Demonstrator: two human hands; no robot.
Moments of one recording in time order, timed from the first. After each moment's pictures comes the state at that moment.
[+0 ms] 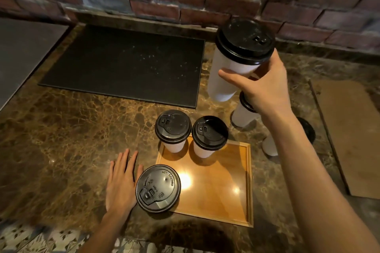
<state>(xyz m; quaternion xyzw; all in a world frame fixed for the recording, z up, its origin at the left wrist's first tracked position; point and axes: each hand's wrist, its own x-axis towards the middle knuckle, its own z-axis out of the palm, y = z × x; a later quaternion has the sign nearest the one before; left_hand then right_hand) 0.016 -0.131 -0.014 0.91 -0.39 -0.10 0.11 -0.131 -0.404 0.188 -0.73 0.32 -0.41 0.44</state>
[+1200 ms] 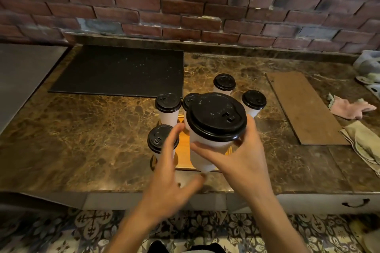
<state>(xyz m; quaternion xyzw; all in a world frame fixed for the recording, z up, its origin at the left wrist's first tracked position) -0.119 -0.054 0.158 0.59 -0.51 -0.30 0.55 -0.248 -0.140 0.217 -0.70 0.38 -0.39 0.45</state>
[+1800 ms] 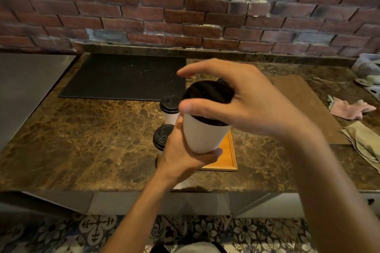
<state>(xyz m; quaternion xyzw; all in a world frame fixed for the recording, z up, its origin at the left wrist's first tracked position) -0.118 -0.087 0.174 0.57 -0.46 -0.31 0.61 -0.233 -0.166 0.323 -0.93 0.18 -0.22 0.25</state>
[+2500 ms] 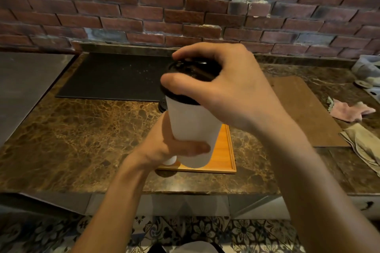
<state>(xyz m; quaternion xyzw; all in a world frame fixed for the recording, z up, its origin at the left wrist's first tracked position) -0.084 -0.090 0.225 0.39 -0.53 -0.45 0.60 -0.208 -0.155 0.337 -0.86 0.26 -0.30 0.32</state>
